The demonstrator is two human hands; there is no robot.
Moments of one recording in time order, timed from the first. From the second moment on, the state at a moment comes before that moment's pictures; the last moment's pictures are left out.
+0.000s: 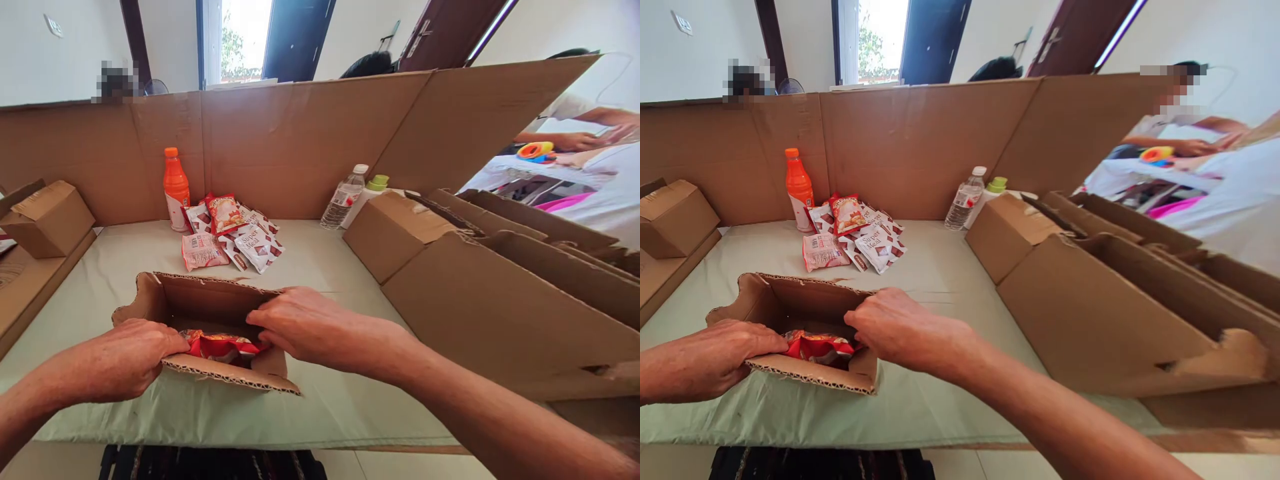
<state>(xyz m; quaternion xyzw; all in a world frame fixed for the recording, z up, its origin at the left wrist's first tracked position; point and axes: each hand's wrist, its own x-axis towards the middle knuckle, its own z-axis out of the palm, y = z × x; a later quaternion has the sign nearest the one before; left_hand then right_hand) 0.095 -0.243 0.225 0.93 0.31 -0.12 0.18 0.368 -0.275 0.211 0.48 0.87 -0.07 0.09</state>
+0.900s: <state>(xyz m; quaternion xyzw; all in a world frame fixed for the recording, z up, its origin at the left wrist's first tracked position) 0.088 -0.254 0.197 0.93 0.27 -0.07 0.22 0.331 -0.260 0.192 0.32 0.91 -0.27 0.03</state>
